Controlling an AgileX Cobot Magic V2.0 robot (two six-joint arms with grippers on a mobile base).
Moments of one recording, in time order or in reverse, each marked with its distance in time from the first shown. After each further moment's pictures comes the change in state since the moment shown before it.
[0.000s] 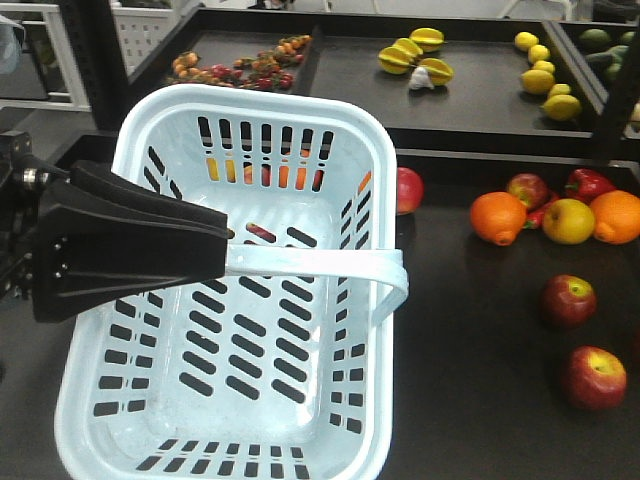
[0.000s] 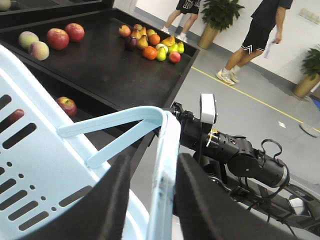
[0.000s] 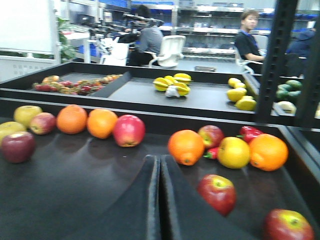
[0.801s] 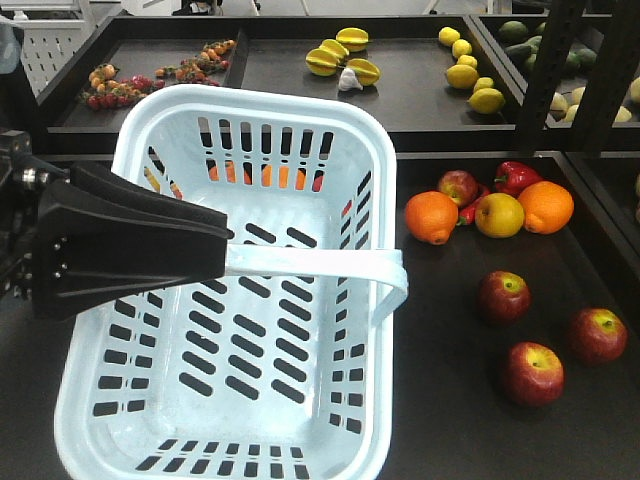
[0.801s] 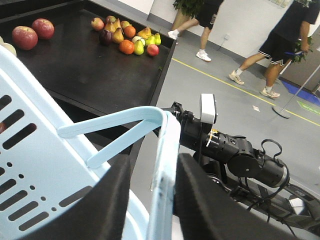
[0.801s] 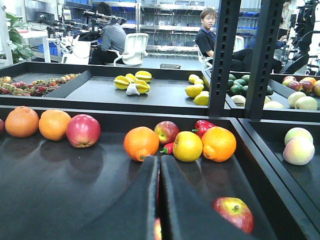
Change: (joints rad) left arm 0.000 0.000 0.000 0.000 0.000 0.000; right arm 0.000 0.000 0.000 0.000 0.000 0.000
